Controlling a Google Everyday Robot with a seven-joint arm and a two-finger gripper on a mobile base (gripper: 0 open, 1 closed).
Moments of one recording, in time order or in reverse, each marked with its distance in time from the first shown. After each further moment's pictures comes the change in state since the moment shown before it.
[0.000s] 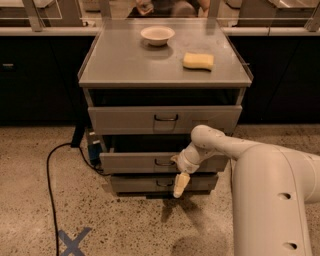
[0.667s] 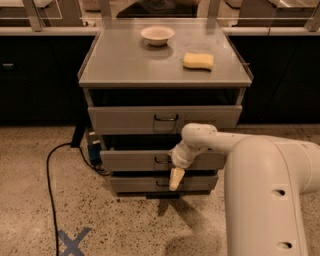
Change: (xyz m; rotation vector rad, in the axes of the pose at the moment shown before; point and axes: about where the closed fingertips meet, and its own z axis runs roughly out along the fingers) arm -0.018 -0.032 -0.007 0.144 0.102 -0.055
